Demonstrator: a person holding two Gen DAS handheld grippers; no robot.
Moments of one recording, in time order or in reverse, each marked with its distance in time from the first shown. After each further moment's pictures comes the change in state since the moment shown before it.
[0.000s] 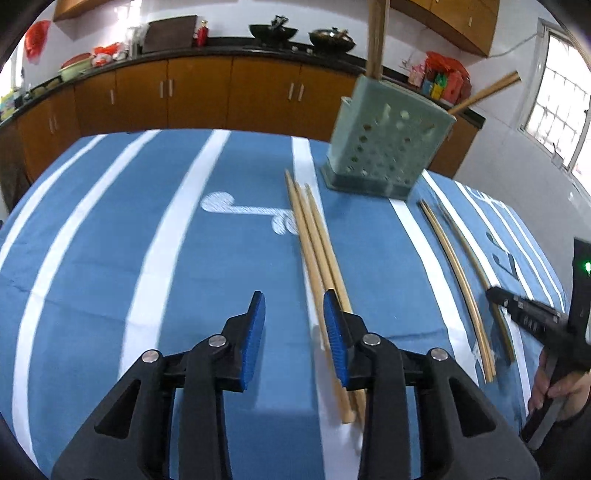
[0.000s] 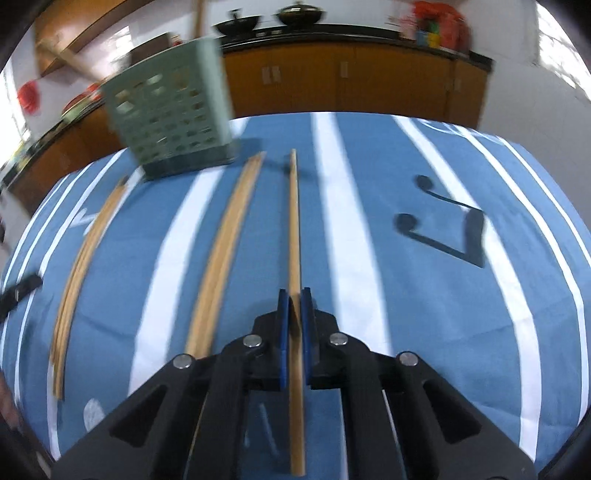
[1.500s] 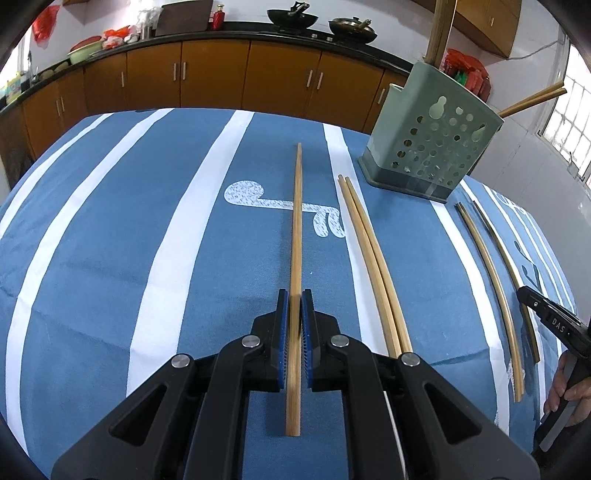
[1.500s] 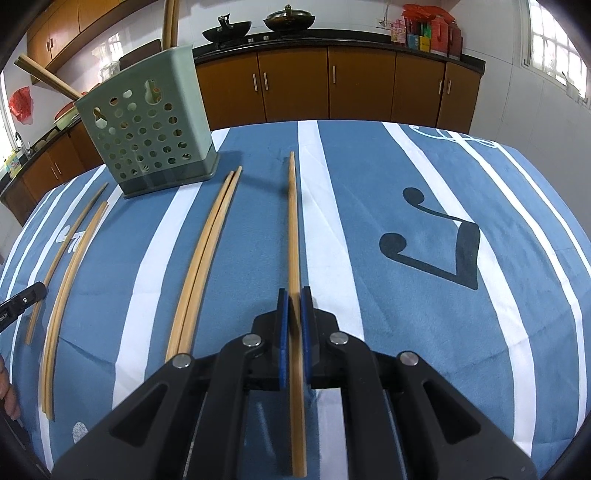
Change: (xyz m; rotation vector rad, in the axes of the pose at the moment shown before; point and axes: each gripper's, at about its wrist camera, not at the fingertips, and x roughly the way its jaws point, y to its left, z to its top) left arm 0.031 0.031 0.014 -0.054 0.041 0.038; right arm 0.011 -0.009 0.016 -0.013 -0.025 -0.020
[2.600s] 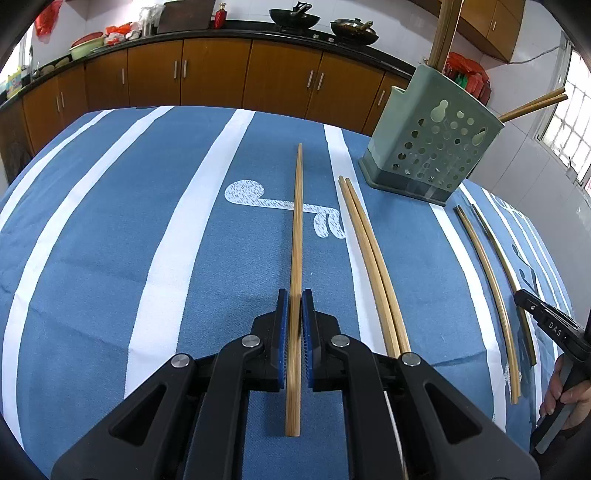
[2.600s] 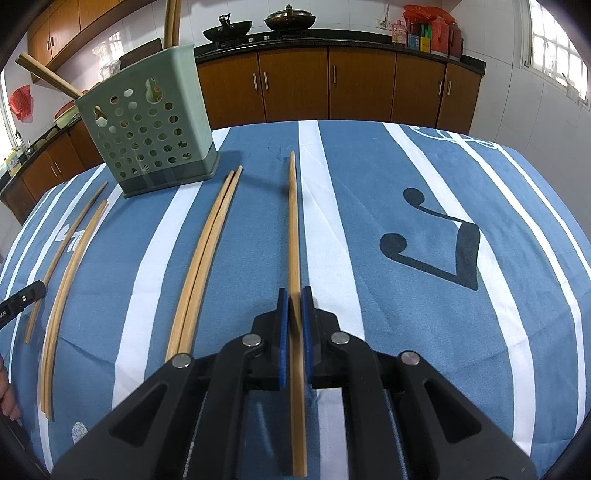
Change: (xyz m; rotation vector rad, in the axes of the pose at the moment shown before) left arm 0.000 0.001 -0.001 -0.013 -0.002 -0.010; right arm 0.000 0.000 0.001 -0.005 0.001 -0.004
